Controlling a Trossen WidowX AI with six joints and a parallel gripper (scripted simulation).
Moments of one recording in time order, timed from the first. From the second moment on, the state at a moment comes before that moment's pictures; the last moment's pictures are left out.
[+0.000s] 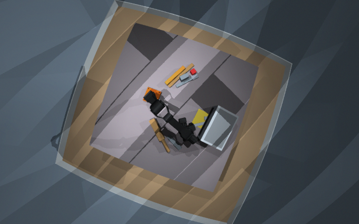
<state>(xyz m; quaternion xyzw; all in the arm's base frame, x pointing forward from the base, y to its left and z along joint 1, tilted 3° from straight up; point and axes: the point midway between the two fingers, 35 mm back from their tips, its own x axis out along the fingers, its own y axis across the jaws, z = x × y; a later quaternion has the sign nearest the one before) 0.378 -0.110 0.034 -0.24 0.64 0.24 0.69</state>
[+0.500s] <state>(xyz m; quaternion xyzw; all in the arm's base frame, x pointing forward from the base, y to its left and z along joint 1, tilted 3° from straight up) 0.372 -0.101 0.034 -0.24 0.64 0.24 0.69</state>
